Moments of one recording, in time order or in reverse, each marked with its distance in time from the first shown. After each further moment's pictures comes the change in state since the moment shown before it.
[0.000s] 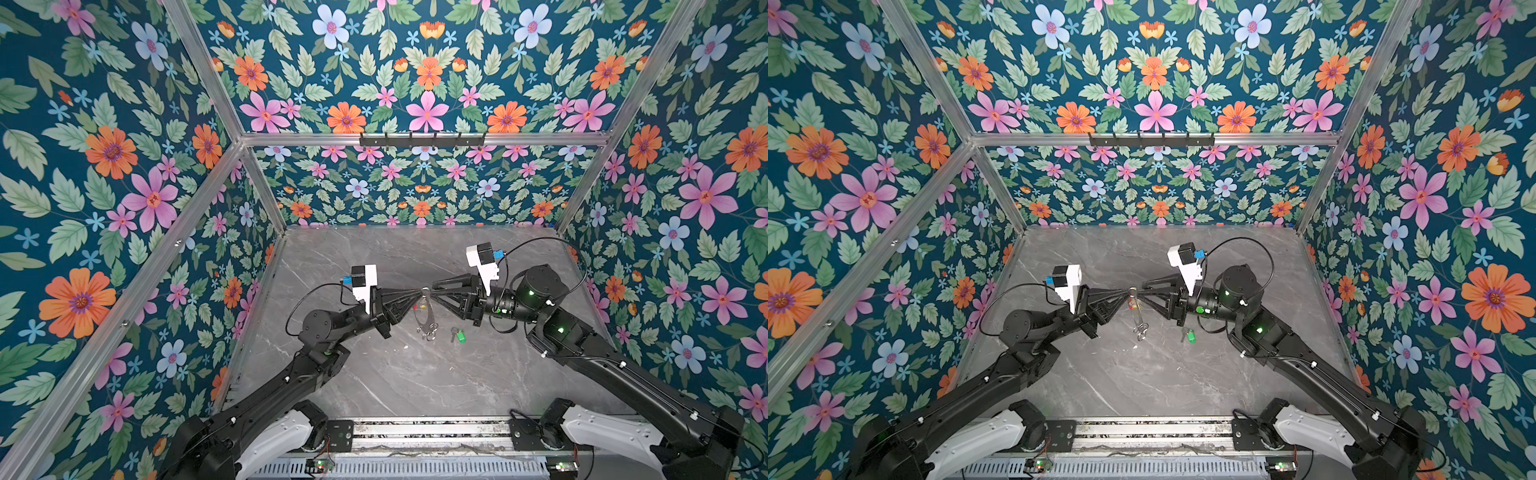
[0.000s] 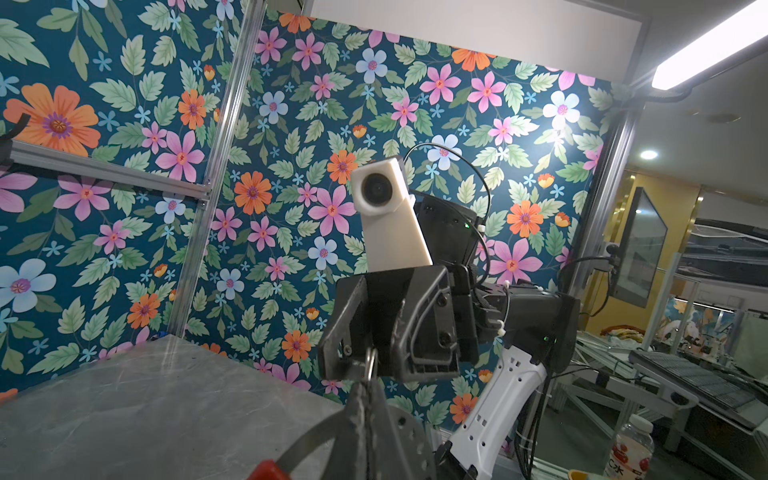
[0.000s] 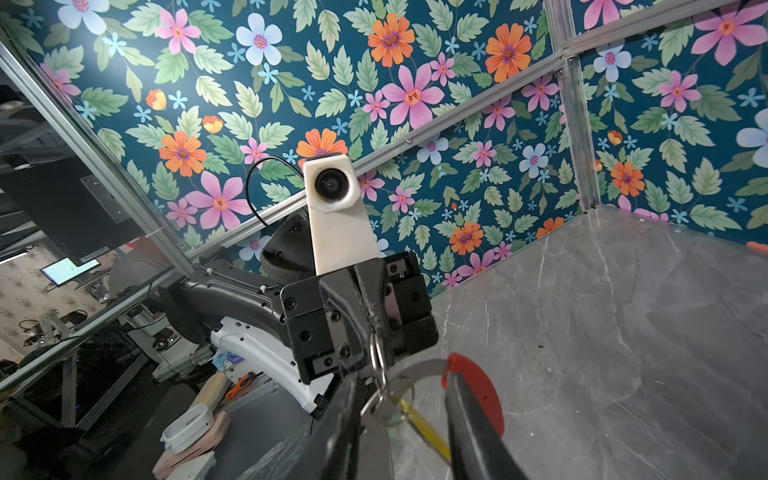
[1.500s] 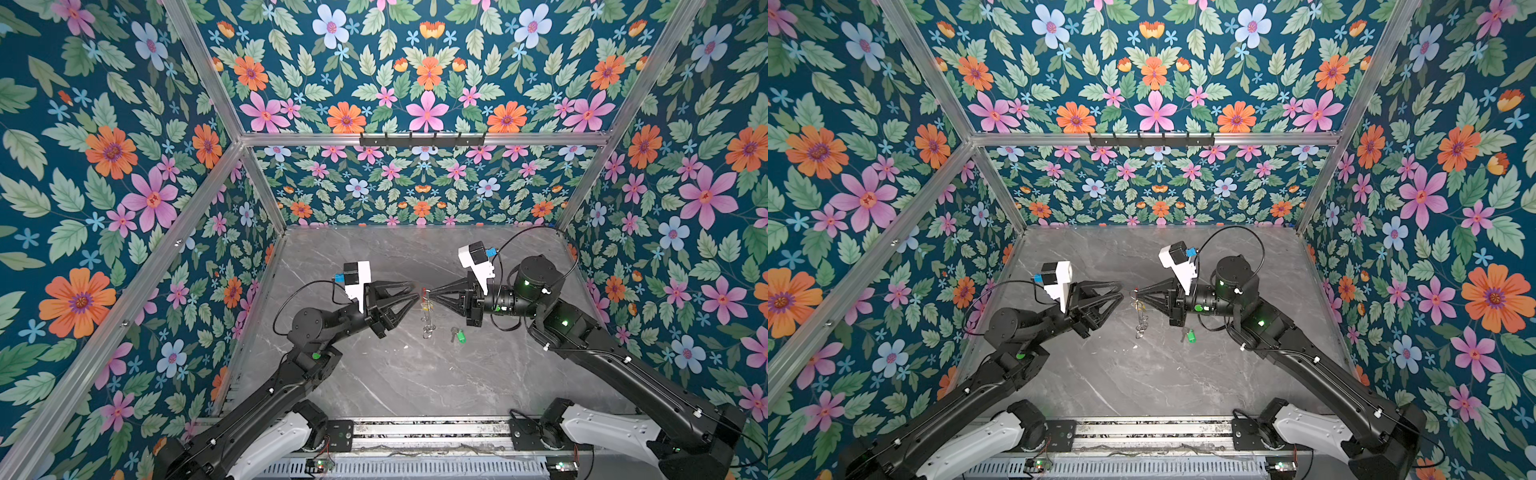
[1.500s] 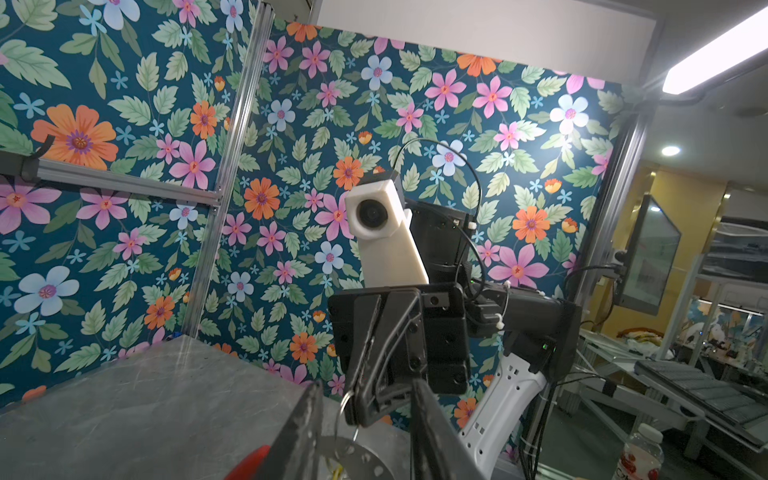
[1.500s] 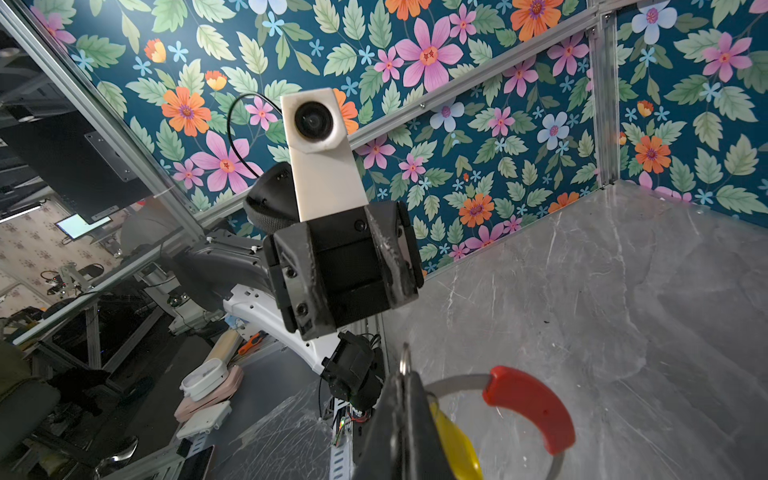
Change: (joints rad) left arm 0.002 -0.106 0.106 -0.300 -0.002 0.076; right arm 0.003 0.026 0.124 -0.239 -0.060 -0.132
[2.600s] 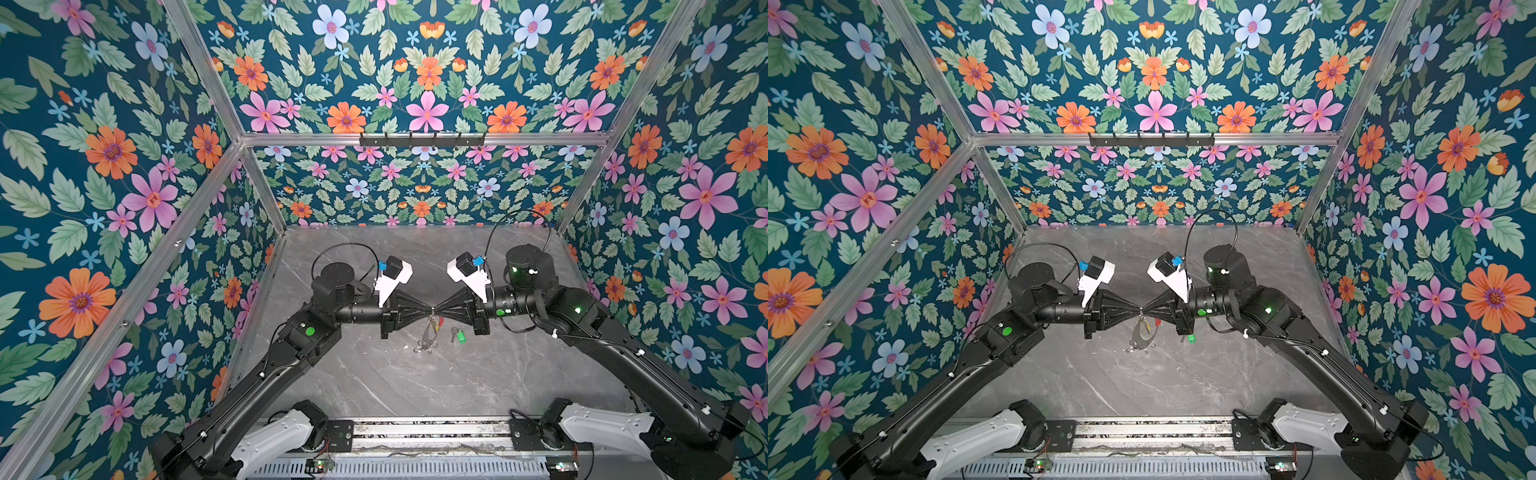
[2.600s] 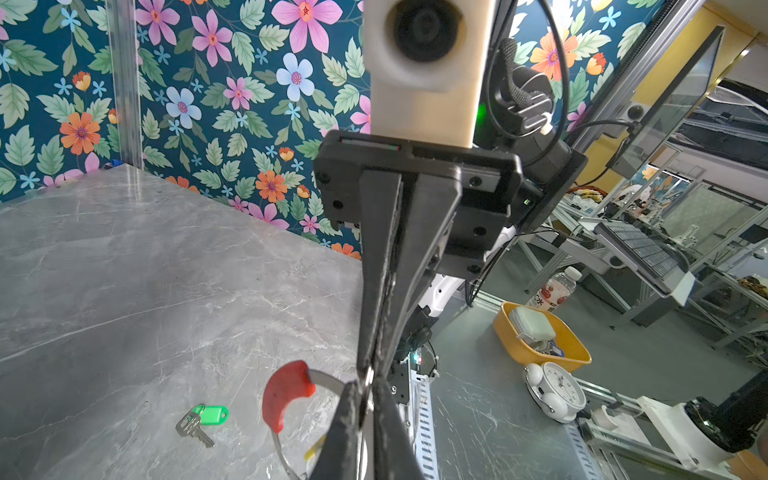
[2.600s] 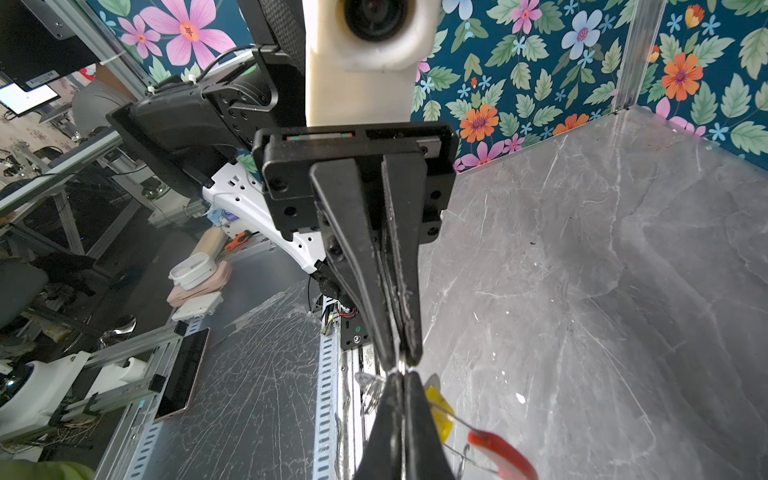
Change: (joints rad) left arm 0.000 0.126 0.338 -0.818 0.293 0.323; right arm 0.000 0.071 0.219 -0.521 -0.037 -0.335
